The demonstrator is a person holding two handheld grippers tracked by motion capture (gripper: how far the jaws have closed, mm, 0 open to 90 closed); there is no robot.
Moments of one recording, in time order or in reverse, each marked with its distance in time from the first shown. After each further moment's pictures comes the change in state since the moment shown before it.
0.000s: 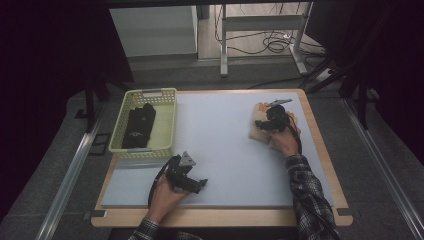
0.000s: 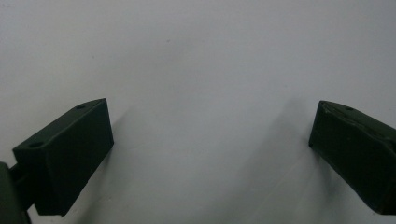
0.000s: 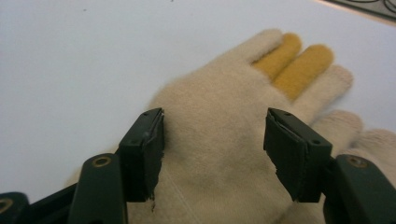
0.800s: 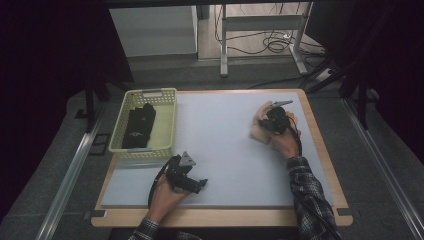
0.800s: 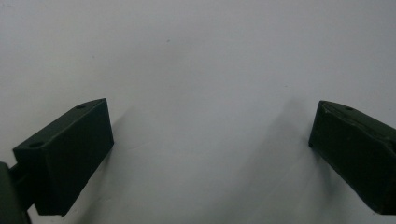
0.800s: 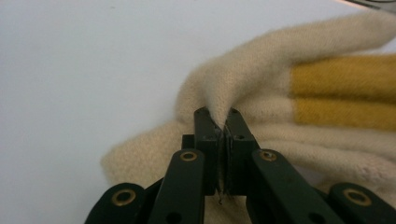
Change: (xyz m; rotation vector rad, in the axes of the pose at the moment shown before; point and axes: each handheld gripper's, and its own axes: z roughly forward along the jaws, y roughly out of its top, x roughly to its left) left arm 0.000 0.000 0.000 0.000 0.000 0.000; right arm 0.009 -0.002 -0.014 -0.003 0.049 -0.021
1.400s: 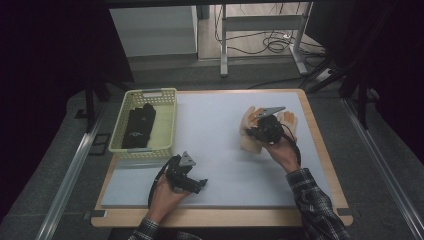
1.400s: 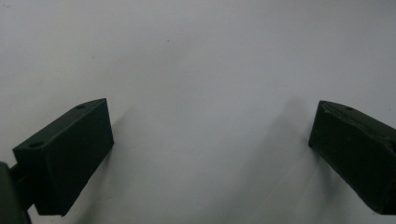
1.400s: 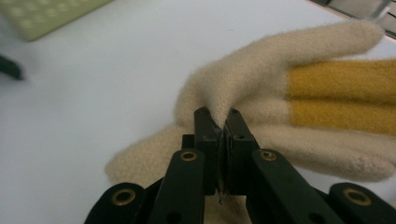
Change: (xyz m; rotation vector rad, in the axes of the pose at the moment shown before) left arm 0.000 0.000 0.000 0.001 0.000 0.000; right arm 0.074 0.007 -0.054 -0.028 0.157 -0.160
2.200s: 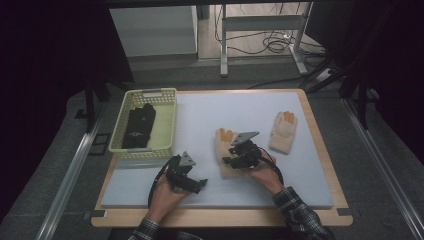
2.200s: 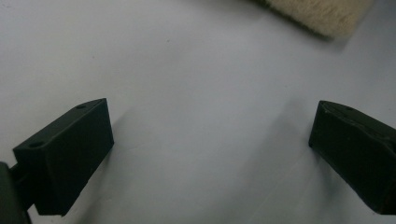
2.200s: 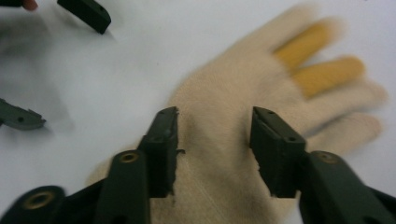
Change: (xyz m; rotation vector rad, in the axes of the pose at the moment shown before) left arm 0.000 0.000 0.000 -0.003 0.002 0.001; right arm 0.074 -0.028 0.041 0.032 0.120 -0.094
